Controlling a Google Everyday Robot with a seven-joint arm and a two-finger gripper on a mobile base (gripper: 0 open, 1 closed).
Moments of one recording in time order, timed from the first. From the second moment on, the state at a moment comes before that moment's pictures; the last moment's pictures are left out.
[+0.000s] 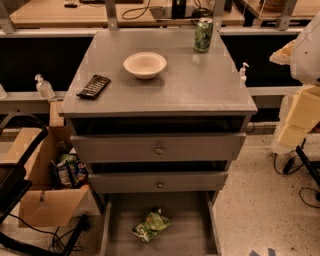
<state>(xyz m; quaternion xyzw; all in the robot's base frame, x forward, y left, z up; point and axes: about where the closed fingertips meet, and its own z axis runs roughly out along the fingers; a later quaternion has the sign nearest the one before) 0.438 -0.214 0.985 -0.60 0.78 -0.05 0.17</state>
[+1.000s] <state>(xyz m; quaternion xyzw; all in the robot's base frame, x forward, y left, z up) 0.452 -0.213 0.957 -0.56 0.79 -0.04 0.24</state>
